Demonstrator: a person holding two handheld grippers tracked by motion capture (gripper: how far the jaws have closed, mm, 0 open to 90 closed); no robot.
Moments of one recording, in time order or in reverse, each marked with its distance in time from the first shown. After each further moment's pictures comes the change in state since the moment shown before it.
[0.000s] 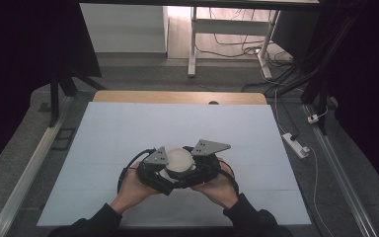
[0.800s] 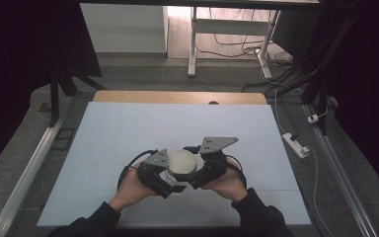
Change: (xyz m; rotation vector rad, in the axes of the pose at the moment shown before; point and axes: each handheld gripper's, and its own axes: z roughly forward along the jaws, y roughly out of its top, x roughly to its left) left arm 0.001 0.000 0.002 0.014 -0.079 0.043; right arm -0.016 0.005 -0.016 -0.011 0.188 -0.051
